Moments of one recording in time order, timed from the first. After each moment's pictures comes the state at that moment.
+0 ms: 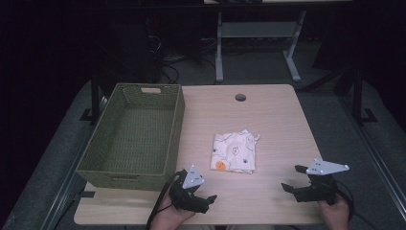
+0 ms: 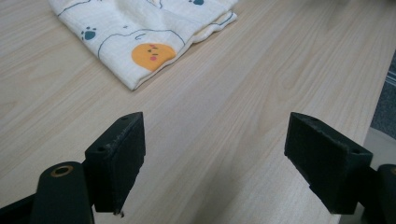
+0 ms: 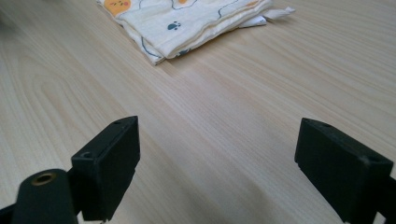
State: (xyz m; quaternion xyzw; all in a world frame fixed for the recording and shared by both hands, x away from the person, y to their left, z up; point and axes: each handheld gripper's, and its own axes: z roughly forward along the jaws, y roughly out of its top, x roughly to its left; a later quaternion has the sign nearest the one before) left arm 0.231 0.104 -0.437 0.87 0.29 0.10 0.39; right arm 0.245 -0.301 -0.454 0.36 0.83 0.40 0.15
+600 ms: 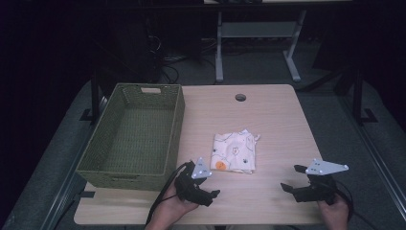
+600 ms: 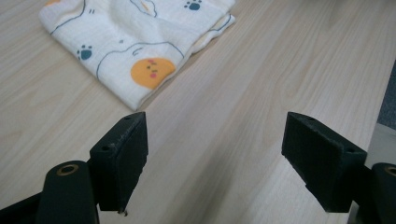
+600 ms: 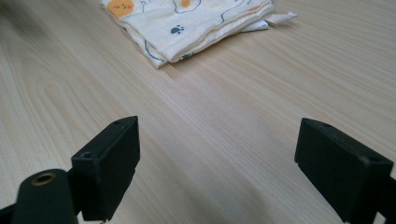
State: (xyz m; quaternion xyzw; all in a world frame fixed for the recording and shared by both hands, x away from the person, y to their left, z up) left arm 0.252 0.085 -0.418 0.90 0.25 0.09 0.35; right arm 0.244 -0.298 -0.451 0.36 0.83 0.40 0.15
